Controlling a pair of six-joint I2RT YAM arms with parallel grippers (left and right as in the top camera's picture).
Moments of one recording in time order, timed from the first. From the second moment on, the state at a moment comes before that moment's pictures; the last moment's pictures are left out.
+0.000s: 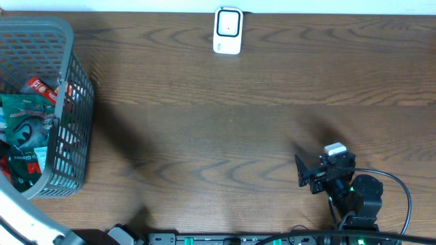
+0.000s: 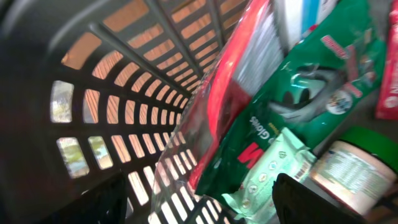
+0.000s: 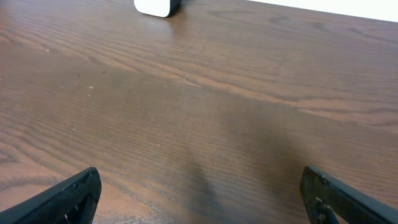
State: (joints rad) left arm 0.91 1.39 1.43 -0.99 -0.16 0.02; right arm -0.05 0.25 0.13 -0.33 -0.32 -0.14
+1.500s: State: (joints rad) left arm 1.10 1.64 1.43 -0.96 0.01 0.09; right arm -0.05 0.25 0.13 -0.37 -0.27 -0.14
